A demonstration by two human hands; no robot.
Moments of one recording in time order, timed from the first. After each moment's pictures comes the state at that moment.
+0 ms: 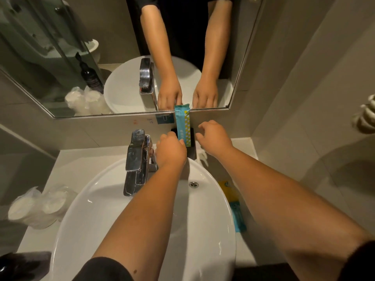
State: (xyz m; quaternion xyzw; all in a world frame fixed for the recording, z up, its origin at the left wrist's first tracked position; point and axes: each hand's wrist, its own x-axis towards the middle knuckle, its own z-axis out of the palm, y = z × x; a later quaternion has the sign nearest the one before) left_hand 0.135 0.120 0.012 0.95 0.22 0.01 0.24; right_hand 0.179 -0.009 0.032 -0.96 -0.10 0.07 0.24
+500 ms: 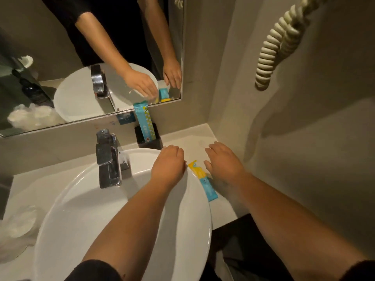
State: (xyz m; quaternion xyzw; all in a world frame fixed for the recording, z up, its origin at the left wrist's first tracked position) left_hand 0.057 0.065 0.000 0.97 -0.23 0.05 0.06; right_hand 0.036 -0.123 0.009 -1.00 -0.06 0.06 0.05
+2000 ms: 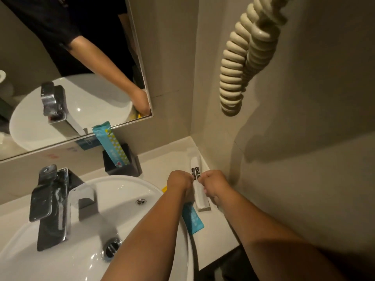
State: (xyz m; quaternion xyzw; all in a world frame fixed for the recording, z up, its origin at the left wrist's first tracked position) left_hand 0.113 -0.049 -0.047 0.79 0.20 -0.27 0.51; right_hand 0.076 -0.162 -0.034 -0.77 0.30 0.18 0.53
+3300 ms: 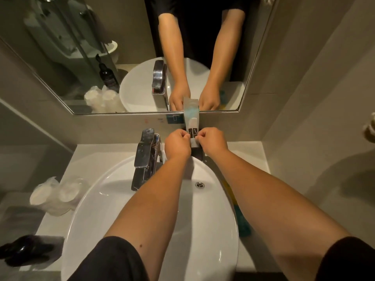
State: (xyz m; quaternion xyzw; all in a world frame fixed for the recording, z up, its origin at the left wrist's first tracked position) left_hand 0.148 0.120 0.014 0.87 0.29 0.05 0.41; right_hand 0.183 0.019 0.010 -0.92 -0.03 0.10 0.37
